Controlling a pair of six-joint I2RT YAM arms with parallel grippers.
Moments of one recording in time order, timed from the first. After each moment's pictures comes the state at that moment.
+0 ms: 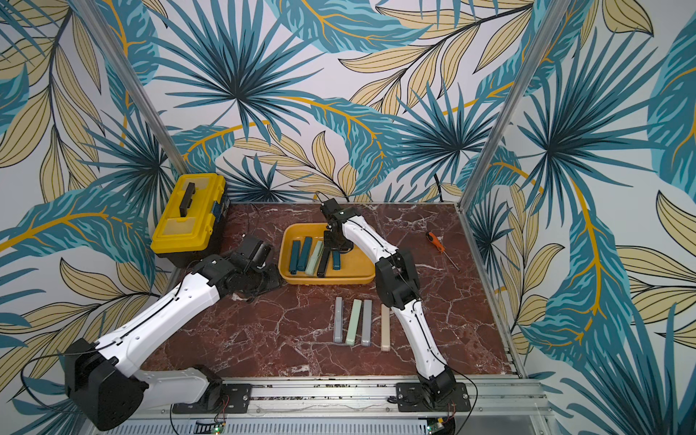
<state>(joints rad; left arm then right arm) -0.52 1.29 1.13 -0.92 -0.02 -0.83 0.51 2.48 2.30 -1.05 0.04 0.46</state>
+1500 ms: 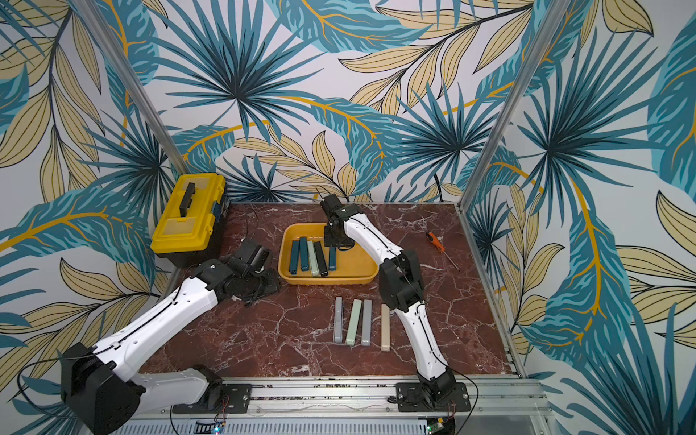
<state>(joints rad) -0.51 1.26 1.08 -0.91 -0.02 -0.81 0.52 2.32 2.23 -1.05 0.09 0.46</state>
